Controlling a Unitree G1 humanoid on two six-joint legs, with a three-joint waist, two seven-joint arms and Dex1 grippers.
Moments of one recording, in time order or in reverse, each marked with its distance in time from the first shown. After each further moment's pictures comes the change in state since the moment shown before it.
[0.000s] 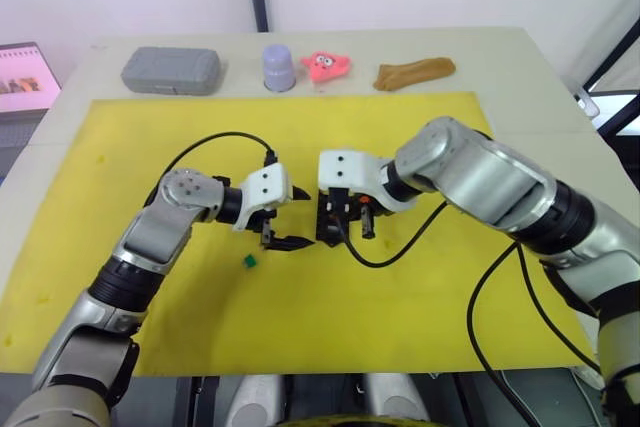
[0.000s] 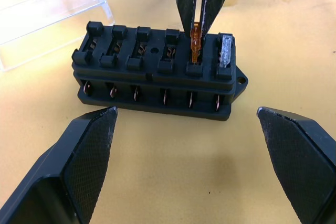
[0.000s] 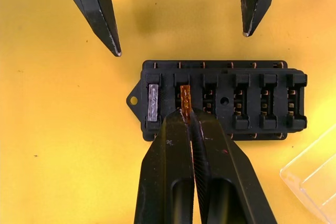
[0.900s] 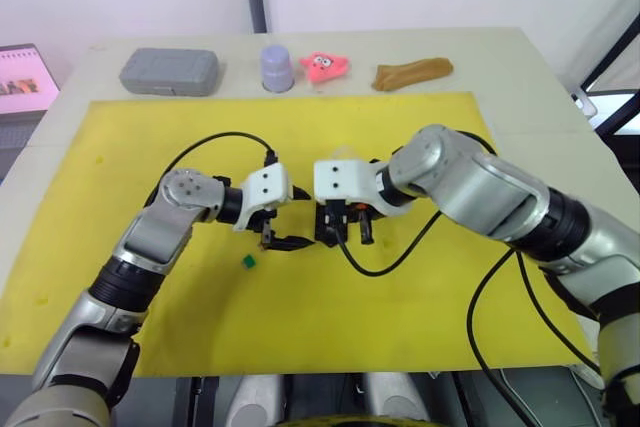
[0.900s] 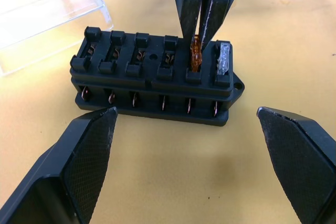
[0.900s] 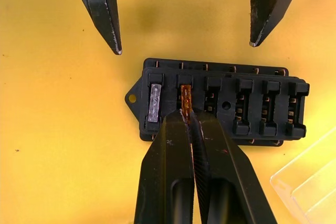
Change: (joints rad) left arm 0.000 -0.004 0.000 -0.001 0.000 0.000 0.002; right arm 0.021 -0.002 0.044 -0.037 -0.087 -0.069 0.007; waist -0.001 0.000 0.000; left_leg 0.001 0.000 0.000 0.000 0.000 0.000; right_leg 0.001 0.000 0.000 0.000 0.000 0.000
